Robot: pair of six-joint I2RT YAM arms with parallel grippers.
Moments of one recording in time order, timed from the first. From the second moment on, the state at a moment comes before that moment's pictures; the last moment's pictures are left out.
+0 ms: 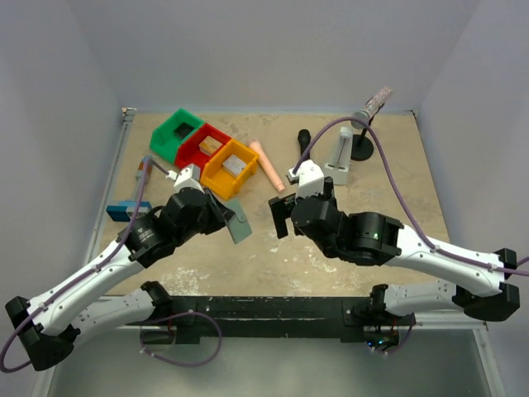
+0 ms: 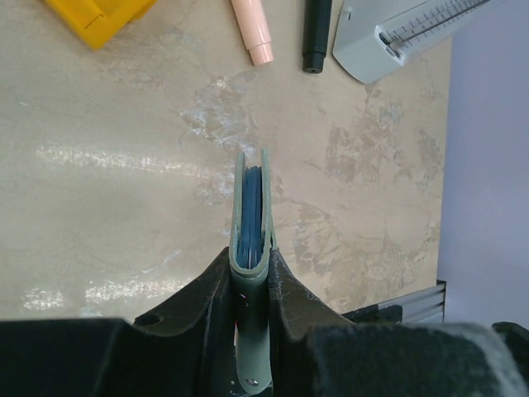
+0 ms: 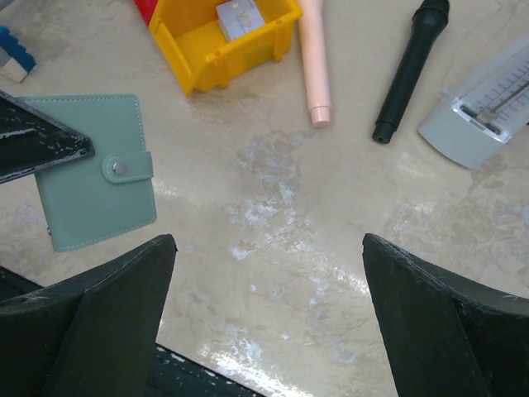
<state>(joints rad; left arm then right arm) -0.83 0.89 0.91 -0.63 -0.28 -1.05 1.27 1.14 1.30 -0.80 0.79 0.47</state>
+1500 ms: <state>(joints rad) -0.86 0.94 0.95 -0.56 -0.04 -1.13 1.33 1.34 1.33 -0.77 0.70 0.43</state>
